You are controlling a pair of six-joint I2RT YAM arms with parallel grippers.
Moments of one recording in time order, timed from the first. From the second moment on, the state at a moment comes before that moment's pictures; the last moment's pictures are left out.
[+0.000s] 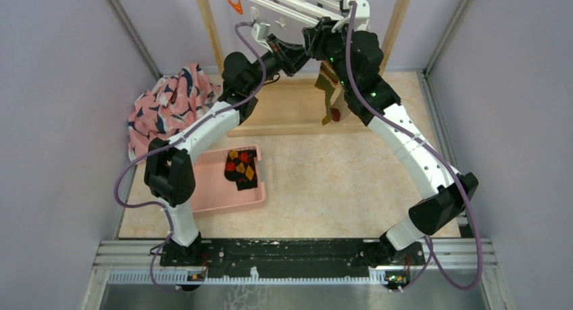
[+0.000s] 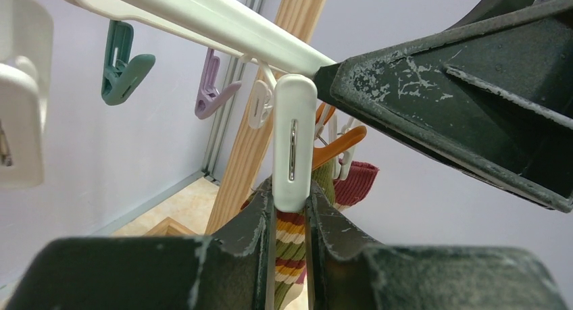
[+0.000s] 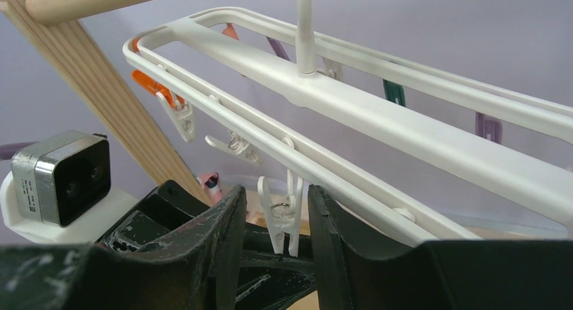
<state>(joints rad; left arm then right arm) -0.55 1.86 1.61 0.72 0.46 -0.59 0.57 1.53 1.73 -0.02 0.19 0.24</state>
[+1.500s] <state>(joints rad) -0.55 1.86 1.60 0.73 0.46 -0.58 0.56 1.60 1.82 -0.11 0.16 0.24</state>
